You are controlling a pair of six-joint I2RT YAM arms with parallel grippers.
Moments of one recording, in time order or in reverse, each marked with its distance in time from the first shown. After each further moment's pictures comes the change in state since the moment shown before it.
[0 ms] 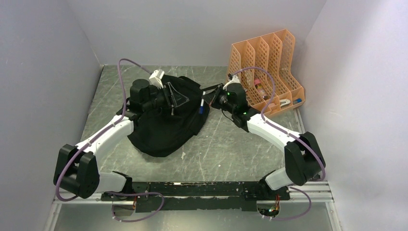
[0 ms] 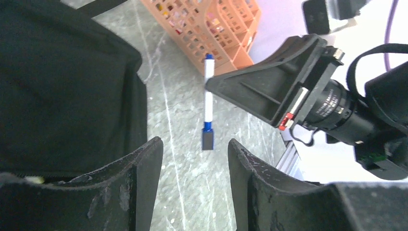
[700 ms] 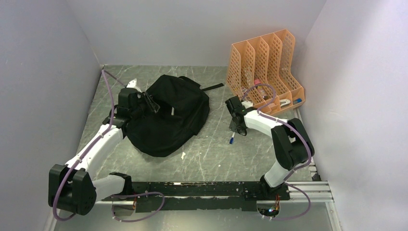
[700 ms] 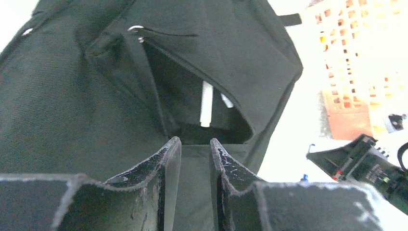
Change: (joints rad) left arm 0.142 -0.166 -0.087 -0.344 -0.433 0.062; right arm -0.098 0.194 -0.017 -0.664 0.362 -0.028
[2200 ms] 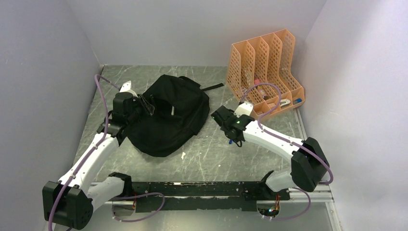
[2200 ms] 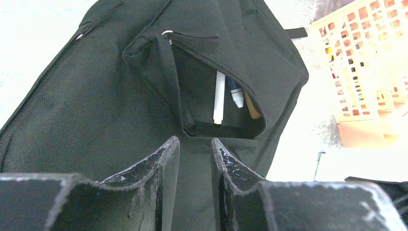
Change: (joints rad) left arm 0.000 -0.133 -0.037 -0.039 -0.064 0.034; right arm 0.338 -0.254 0.043 -0.241 0.402 0.362
